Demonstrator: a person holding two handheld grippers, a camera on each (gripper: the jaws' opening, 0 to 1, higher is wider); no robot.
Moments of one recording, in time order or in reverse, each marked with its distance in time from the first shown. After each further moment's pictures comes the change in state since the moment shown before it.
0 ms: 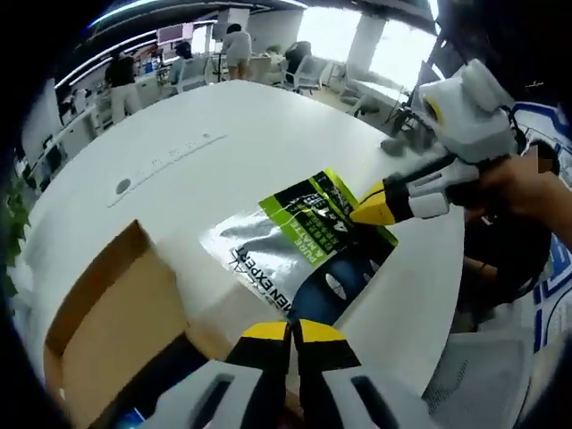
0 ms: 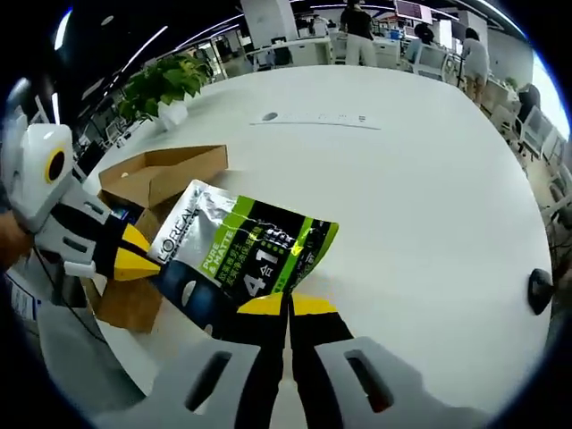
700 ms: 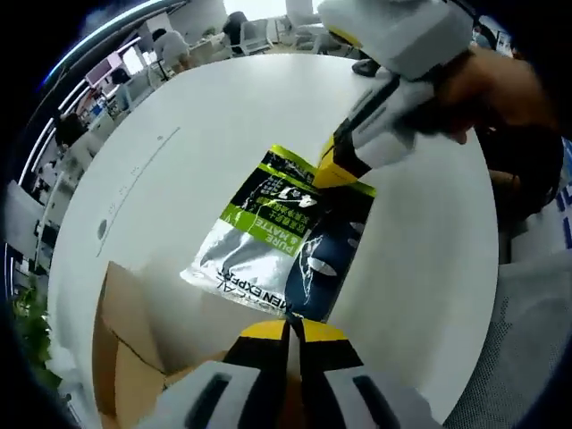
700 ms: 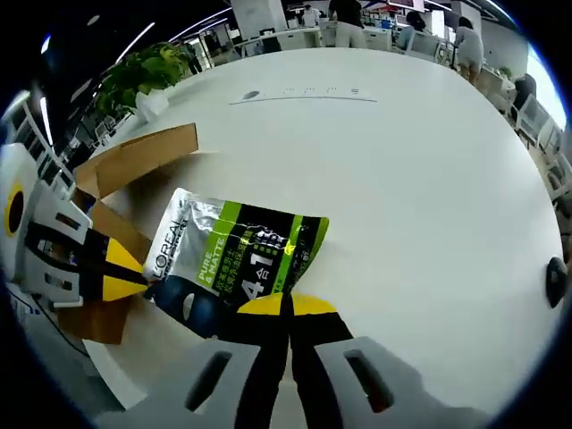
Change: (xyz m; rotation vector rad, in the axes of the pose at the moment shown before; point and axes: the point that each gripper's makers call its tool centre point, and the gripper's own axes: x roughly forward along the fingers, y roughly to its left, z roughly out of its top) left arm 0.036 0.005 -0.021 0.326 0.178 0.086; right arm 0.050 -0.020 -0.015 0.038 0.040 -0.039
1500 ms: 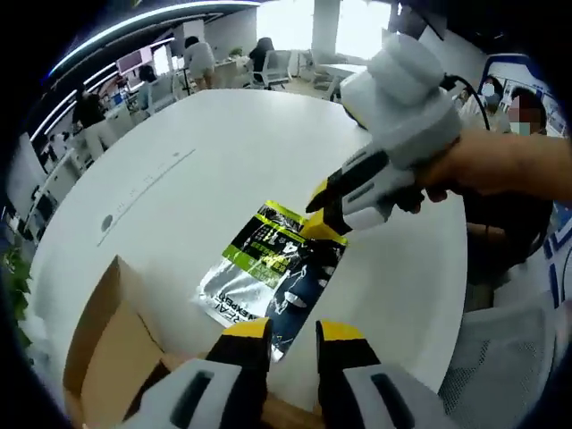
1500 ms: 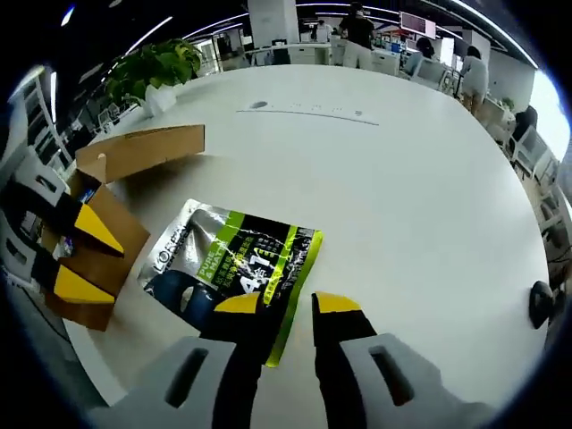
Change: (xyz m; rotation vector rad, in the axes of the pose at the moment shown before) left arm -0.043 -0.013 0.029 -0.214 -0.243 -0.070; right arm -0.021 0.001 0.006 -0.113 -0.085 -0.039
